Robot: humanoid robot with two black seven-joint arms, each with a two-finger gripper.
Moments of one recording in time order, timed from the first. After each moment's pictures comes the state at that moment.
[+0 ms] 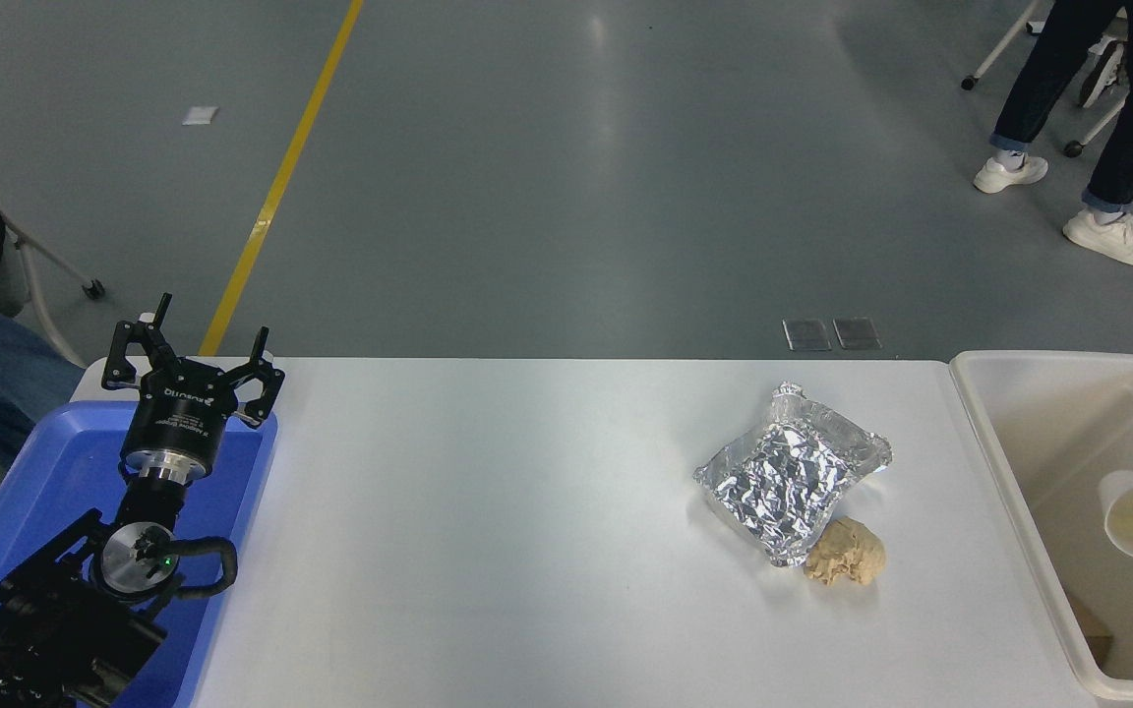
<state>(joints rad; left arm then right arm) -0.53 0.24 -1.00 -0.46 -0.12 -0.69 -0.39 0.80 -0.68 -0.46 0.39 -0.74 0.27 0.05</state>
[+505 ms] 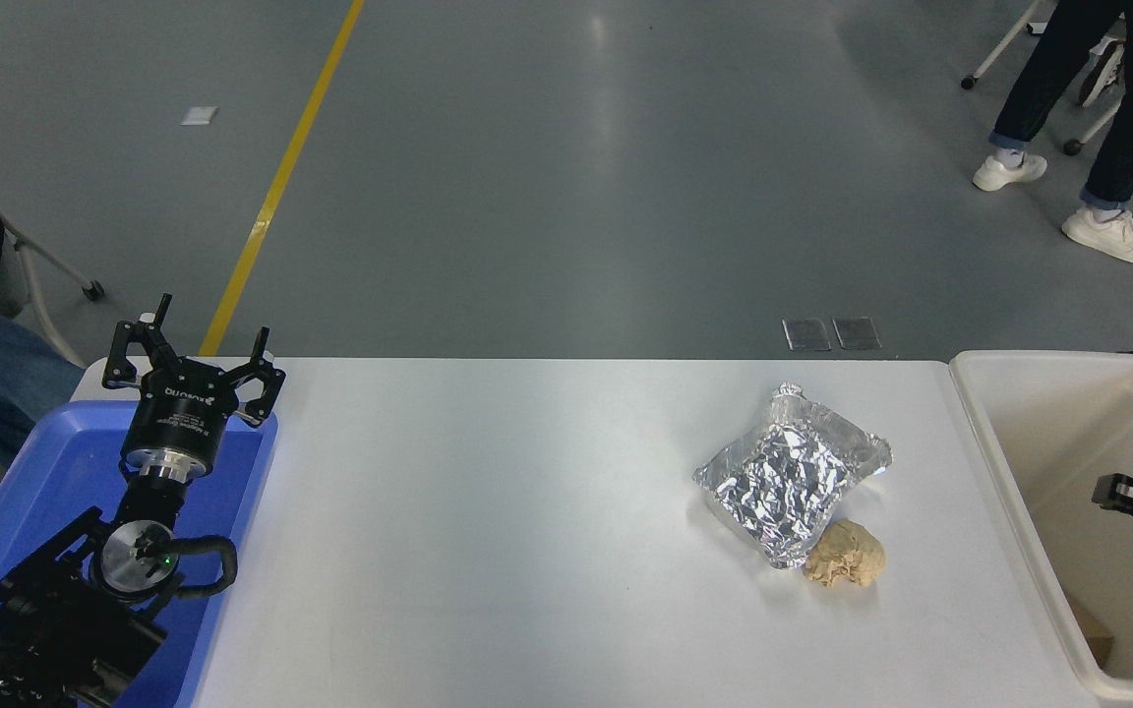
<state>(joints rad) -0.53 0.24 -1.00 -0.46 -0.12 -0.69 -0.39 1.12 -0.77 -0.63 0.69 -0.74 0.30 0.04</state>
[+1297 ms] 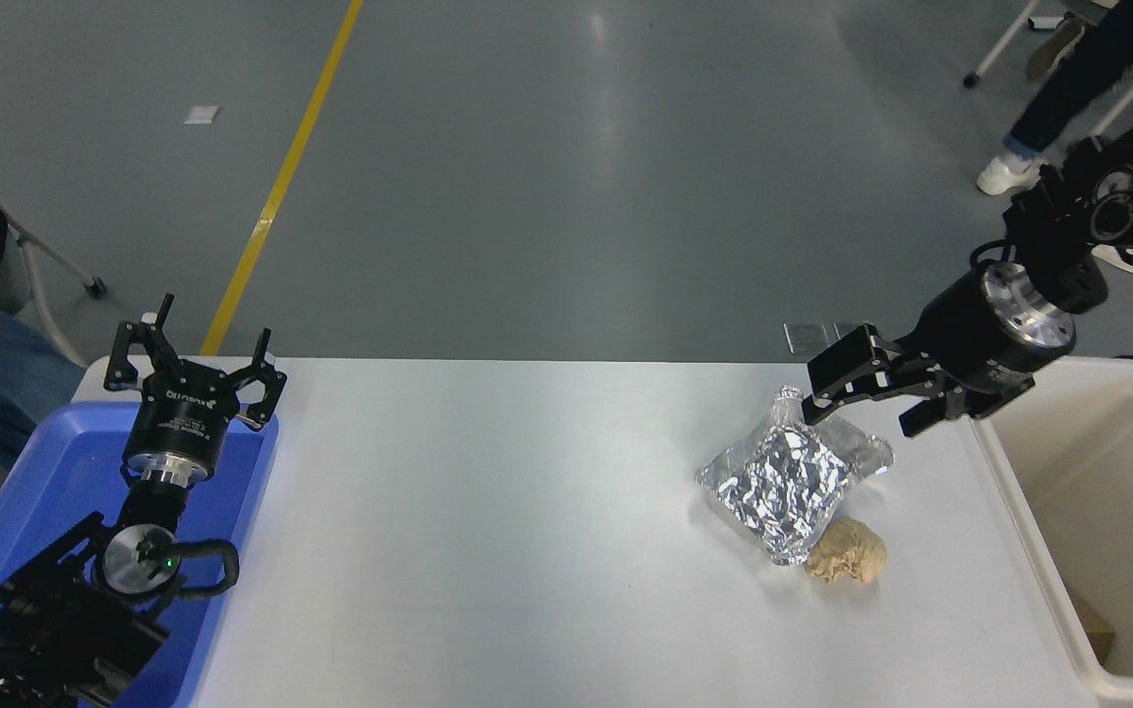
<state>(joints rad) -0.52 0.24 -1.00 -0.46 -0.12 -0.69 -0.39 2.14 -0.41 -1.07 1.45 -0.21 0.76 0.04</state>
